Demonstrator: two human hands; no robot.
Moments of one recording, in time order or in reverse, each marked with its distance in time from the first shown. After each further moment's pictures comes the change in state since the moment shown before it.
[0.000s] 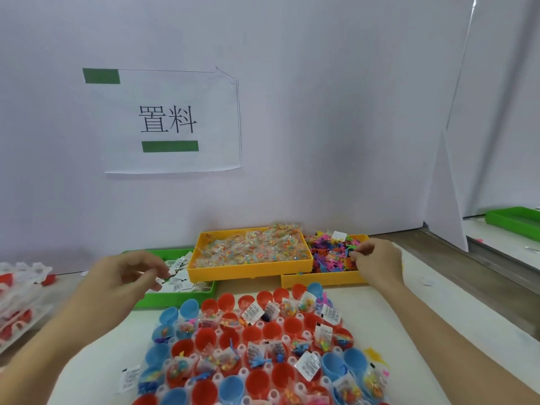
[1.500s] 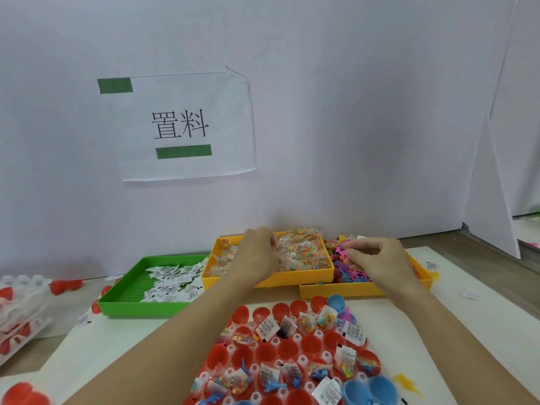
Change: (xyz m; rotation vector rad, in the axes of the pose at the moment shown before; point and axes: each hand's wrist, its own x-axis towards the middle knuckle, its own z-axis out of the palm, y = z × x) left_hand 0.106 0.050 0.153 0.379 -0.054 0.066; right_hand -0.022 -0.046 -0.009 0.513 -0.317 -0.067
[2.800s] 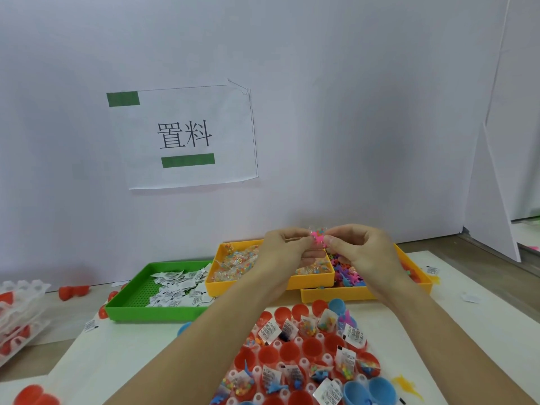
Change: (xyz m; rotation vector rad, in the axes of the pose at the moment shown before) left_hand -0.029 0.058 -0.011 -1.105 -0.179 -0.217; right_hand -0.011 -0.045 0.013 0.250 -0.090 -0.132
